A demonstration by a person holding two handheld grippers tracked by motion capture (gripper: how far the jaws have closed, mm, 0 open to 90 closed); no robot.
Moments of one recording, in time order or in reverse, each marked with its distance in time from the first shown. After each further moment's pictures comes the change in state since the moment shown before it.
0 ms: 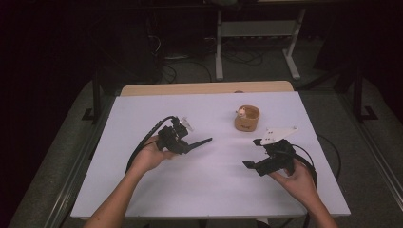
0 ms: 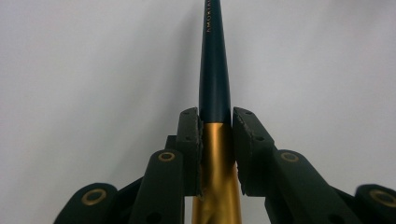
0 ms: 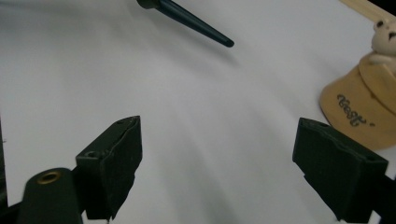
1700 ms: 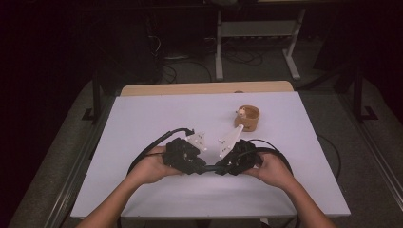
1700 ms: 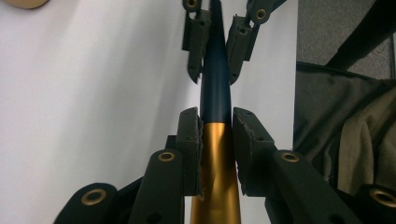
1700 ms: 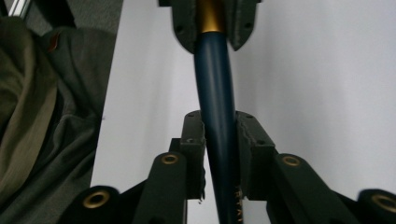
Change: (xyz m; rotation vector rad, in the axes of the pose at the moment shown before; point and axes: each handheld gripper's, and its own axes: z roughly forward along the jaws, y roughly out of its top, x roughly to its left) left arm -0.074 0.016 -0.042 -0.080 -0.238 0.304; right arm 0.044 0.068 0.056 0.210 0.383 -0.424
